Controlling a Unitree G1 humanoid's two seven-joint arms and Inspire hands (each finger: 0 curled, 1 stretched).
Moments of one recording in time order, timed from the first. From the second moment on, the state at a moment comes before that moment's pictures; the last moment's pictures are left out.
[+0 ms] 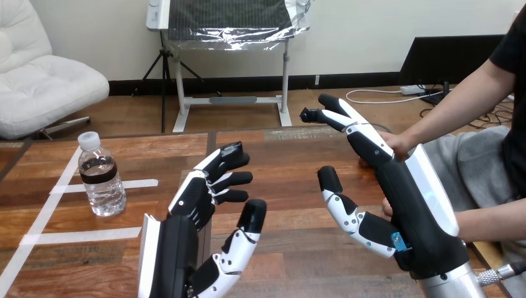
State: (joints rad) left arm 0.47 0.09 -0.37 -0.20 0.24 -0.66 0.35; right arm 0.22 -0.24 0.07 -0.25 -0.31 -0.58 0.03
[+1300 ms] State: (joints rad) left arm 0.48 0.08 -0.22 -0.29 0.34 -0.67 0.43; right arm 0.21 -0.24 0.07 -0.23 -0.31 -0.58 0.03
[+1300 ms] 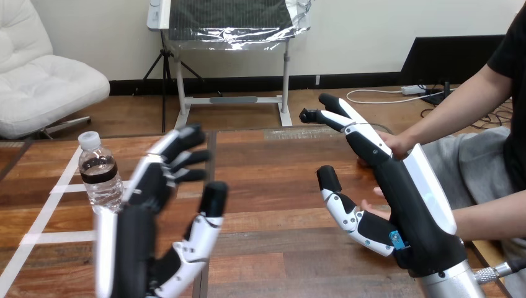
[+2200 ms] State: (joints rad) left arm 0.37 0.10 0.08 -0.25 0.75 -0.49 0.77; right arm 0.20 -0.24 0.07 -0.23 -0.31 -0.58 0.03
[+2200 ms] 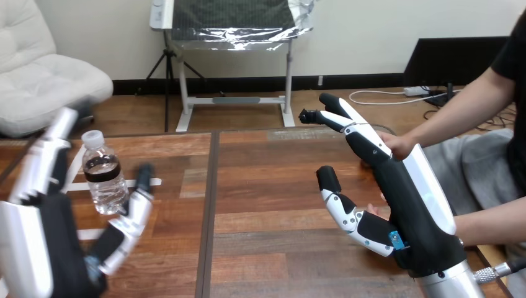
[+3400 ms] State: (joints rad) left arm 0.07 0.19 0.17 0.11 0.52 -0.30 0.61; right arm 0.20 -0.24 0.07 -0.22 -0.32 -0.59 0.03
